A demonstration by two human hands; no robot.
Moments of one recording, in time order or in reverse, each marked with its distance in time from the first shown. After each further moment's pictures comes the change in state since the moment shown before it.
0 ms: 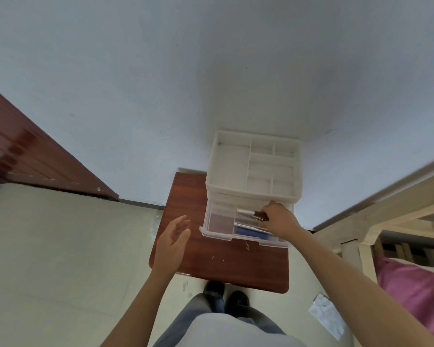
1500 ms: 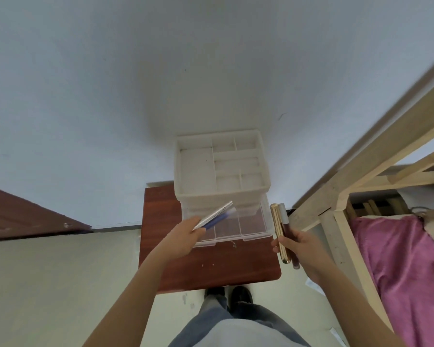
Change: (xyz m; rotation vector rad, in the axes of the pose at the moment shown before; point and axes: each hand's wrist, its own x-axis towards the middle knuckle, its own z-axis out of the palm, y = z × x) left_hand 0.051 0.047 0.036 0.620 -0.783 0.194; right_hand -0.123 0.023 0.017 1.288 0.207 0.458
